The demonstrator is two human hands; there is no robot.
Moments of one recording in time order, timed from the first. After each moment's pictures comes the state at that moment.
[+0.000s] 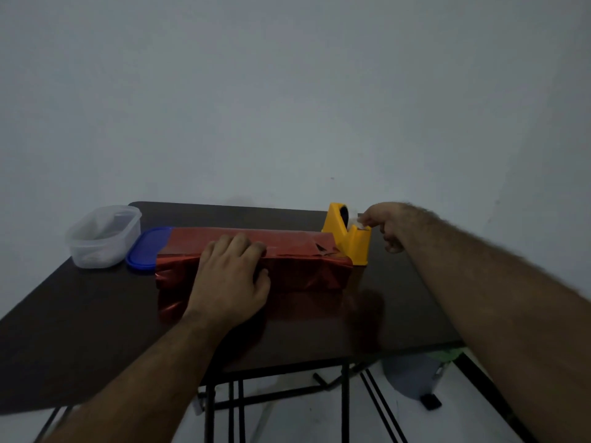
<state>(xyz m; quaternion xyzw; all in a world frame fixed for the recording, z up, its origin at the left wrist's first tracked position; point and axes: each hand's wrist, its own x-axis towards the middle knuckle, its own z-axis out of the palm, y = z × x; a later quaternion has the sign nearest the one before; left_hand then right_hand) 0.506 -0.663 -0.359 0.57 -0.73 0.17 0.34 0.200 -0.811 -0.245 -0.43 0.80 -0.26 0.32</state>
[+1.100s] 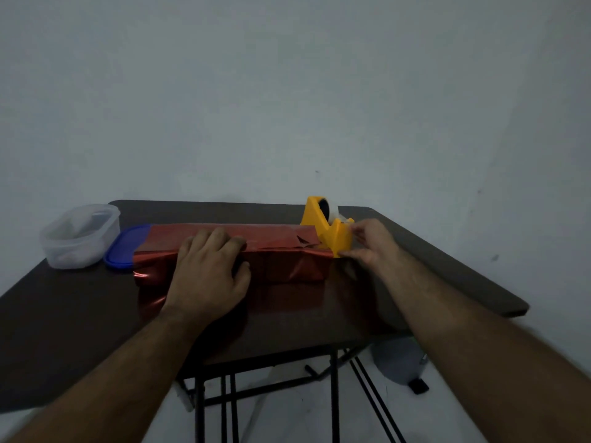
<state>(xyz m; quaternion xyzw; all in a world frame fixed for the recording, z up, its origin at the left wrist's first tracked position) 0.506 -0.661 -0.358 0.58 -0.73 0.17 0.32 0.194 -0.787 -0.314 -0.30 0.53 -0.61 0.51</state>
